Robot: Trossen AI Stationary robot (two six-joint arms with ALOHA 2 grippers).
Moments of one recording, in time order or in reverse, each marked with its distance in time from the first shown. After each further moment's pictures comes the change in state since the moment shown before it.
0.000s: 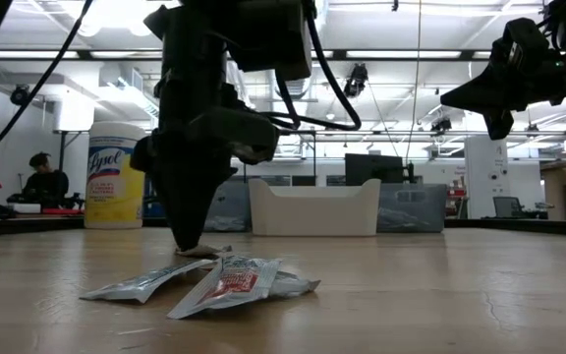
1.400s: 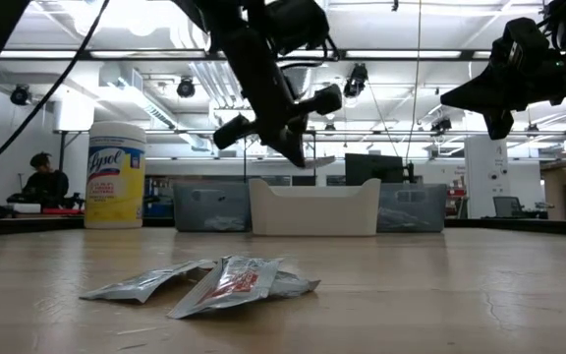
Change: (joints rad) left arm 0.297 -0.126 0.039 0.415 -0.591 -0.141; right arm 0.000 0.000 0.000 0.000 0.000 0.001
